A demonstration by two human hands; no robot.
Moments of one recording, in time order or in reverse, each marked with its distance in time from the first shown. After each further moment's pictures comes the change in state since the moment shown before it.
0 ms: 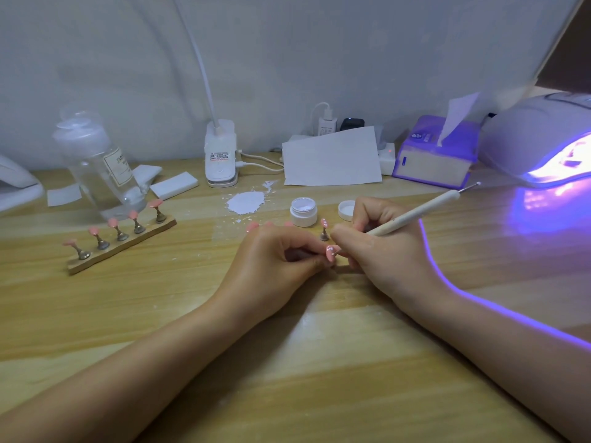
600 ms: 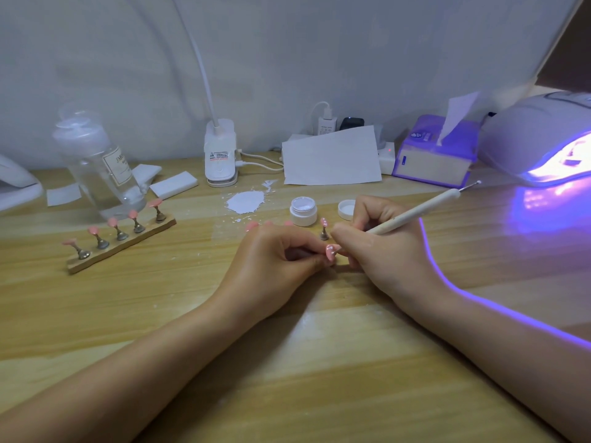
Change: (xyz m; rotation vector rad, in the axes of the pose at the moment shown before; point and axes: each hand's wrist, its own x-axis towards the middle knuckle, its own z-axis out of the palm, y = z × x) left_hand 0.000 0.003 0.000 0.008 0.003 -0.025; right_hand -0.001 -0.001 0.000 0.006 0.002 0.001
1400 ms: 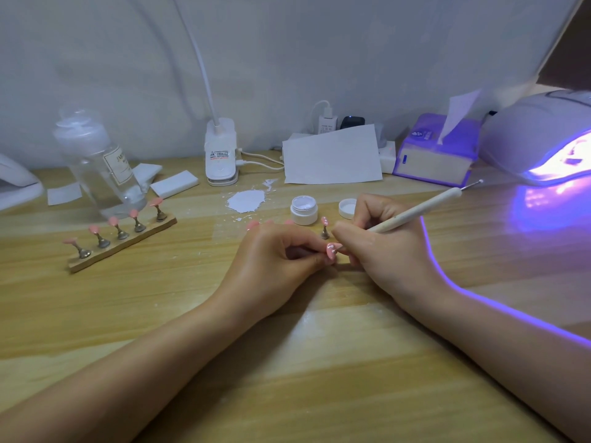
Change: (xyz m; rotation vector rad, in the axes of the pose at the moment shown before) left_hand 0.000 0.000 -0.001 0.030 -0.018 0.033; right_hand 0.001 0.001 0.000 -0.021 0.013 0.001
